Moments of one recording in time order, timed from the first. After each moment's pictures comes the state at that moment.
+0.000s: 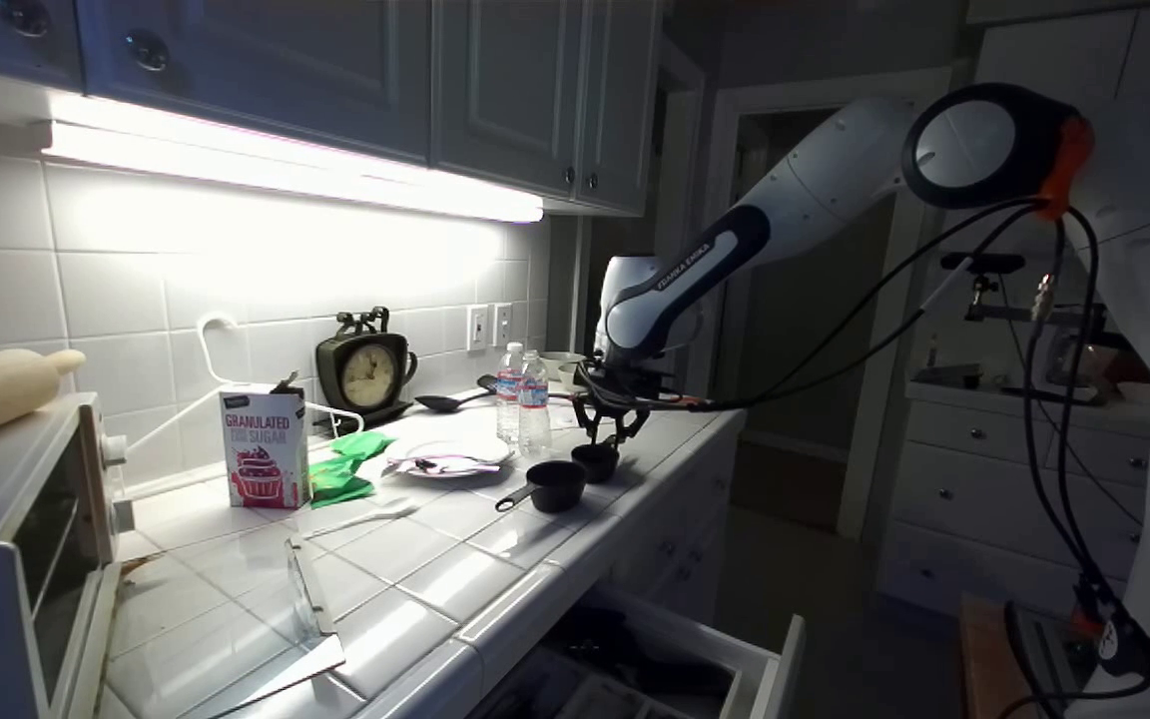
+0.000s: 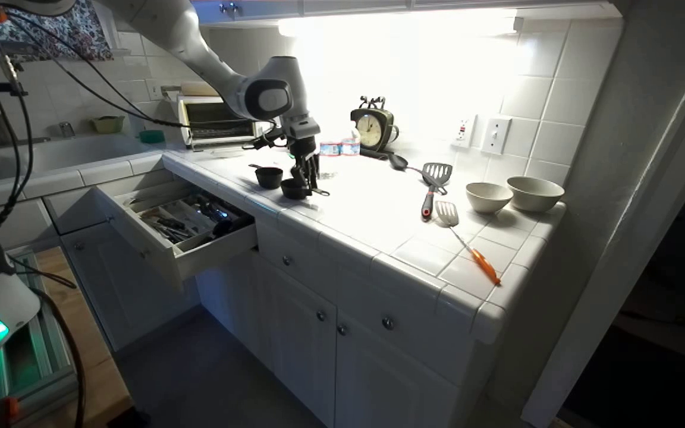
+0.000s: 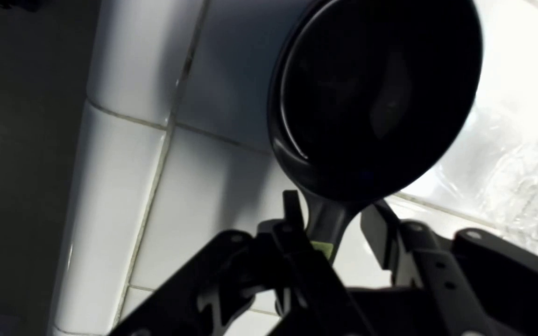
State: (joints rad) arm -0.02 0.55 -0.17 -1.77 0.00 2.48 1.01
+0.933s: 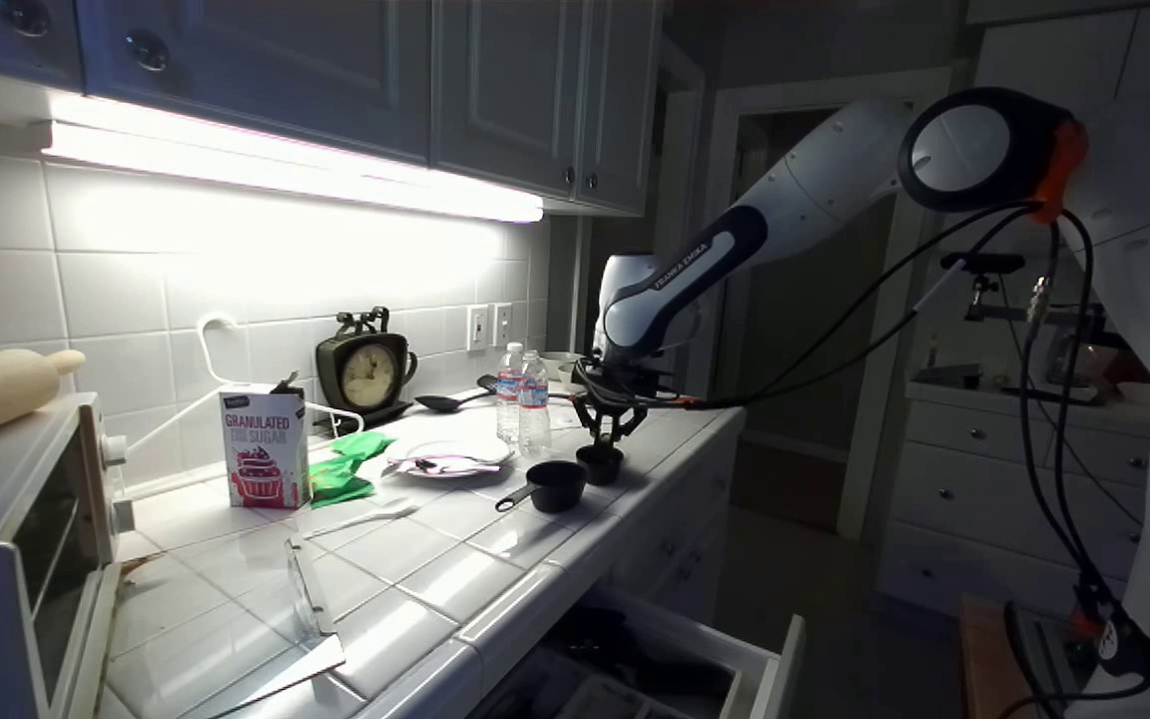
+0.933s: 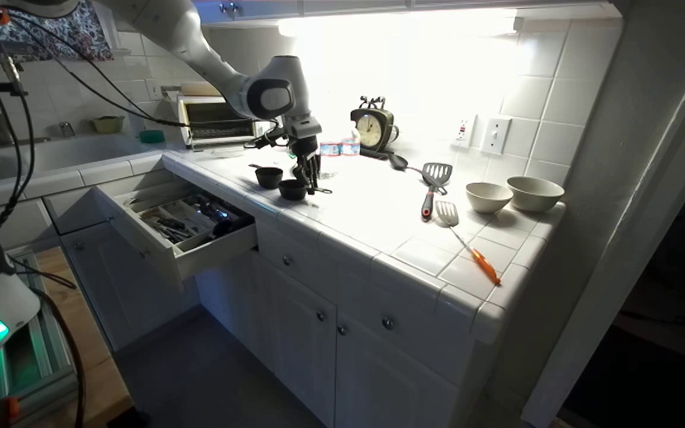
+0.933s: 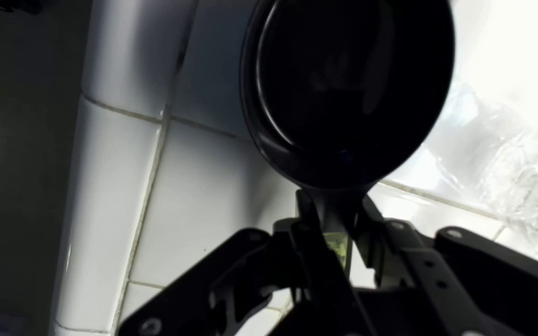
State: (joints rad) arm -0.02 0.56 -0.17 -1.74 0.00 2.46 1.03
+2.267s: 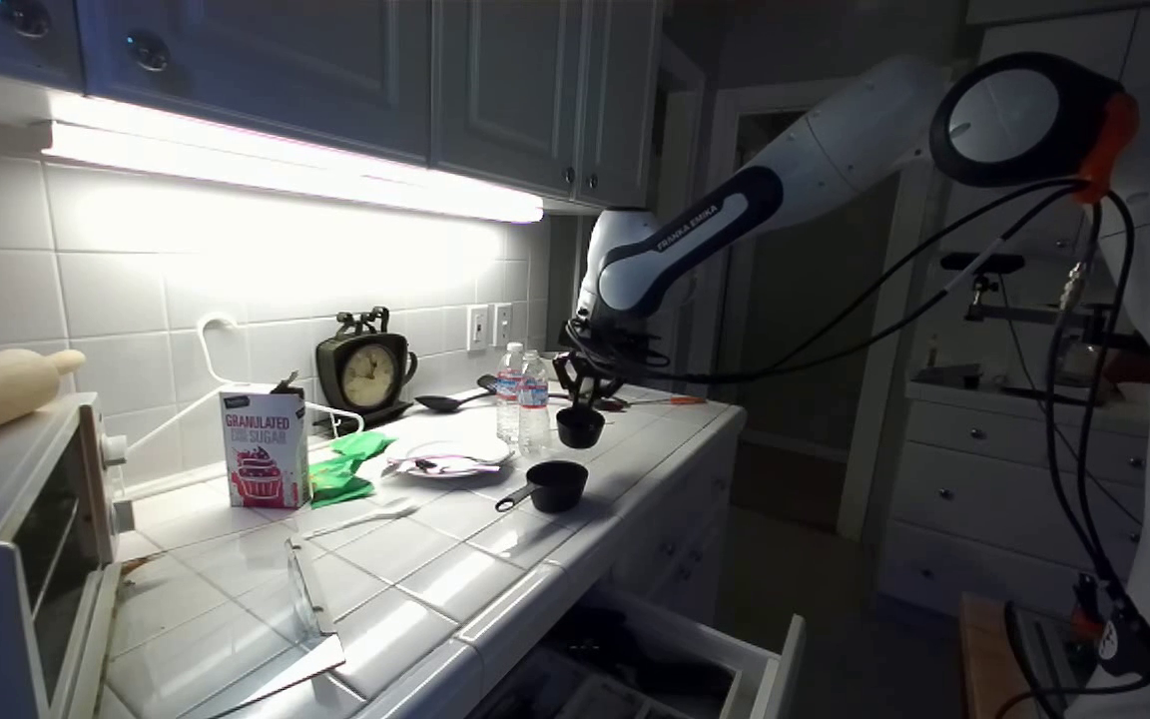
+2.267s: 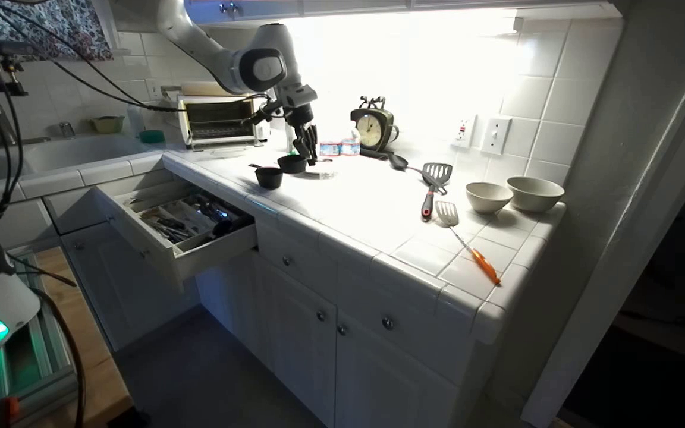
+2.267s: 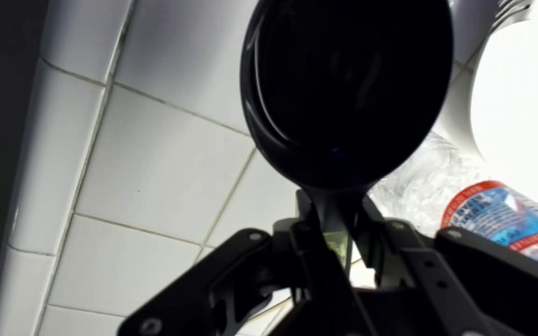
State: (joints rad) arm 0.04 0.47 -0.18 -1.72 -0.06 2.46 1.00
